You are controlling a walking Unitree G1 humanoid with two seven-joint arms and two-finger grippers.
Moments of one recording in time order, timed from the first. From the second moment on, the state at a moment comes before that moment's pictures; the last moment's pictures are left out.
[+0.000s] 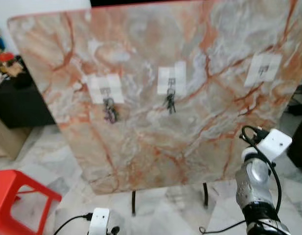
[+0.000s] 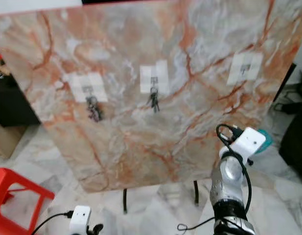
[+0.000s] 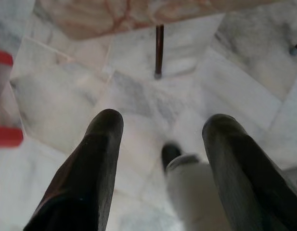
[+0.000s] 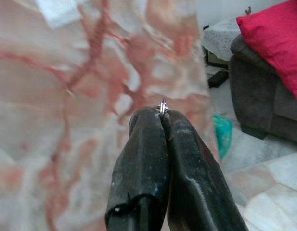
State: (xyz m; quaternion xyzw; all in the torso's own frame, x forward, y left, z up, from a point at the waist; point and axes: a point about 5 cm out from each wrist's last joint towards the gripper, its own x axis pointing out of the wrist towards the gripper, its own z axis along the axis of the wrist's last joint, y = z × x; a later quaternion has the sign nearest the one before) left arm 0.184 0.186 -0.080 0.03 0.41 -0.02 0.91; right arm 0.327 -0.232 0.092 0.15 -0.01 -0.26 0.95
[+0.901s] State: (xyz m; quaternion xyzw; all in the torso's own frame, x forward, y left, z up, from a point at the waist) left arm 0.181 0.183 -0.082 0.04 0.42 -0.02 0.91; right arm 0.326 -0.227 0.091 0.11 -0.01 -0.24 0.97
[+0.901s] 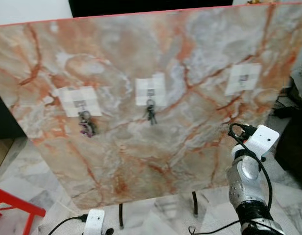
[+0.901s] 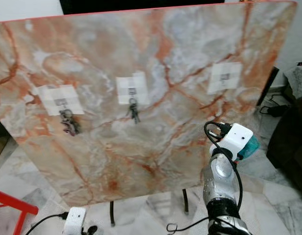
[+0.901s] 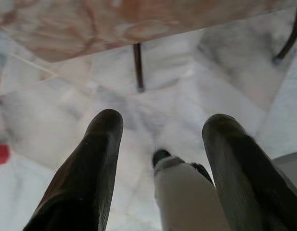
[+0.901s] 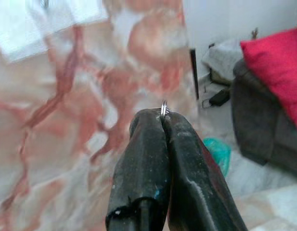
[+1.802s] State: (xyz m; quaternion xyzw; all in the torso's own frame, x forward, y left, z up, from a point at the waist) left arm 0.182 0.192 -0.081 0.05 0.42 -0.01 0.91; right arm 0.350 -0.195 0.134 -0.14 -0.08 -0.18 0.97
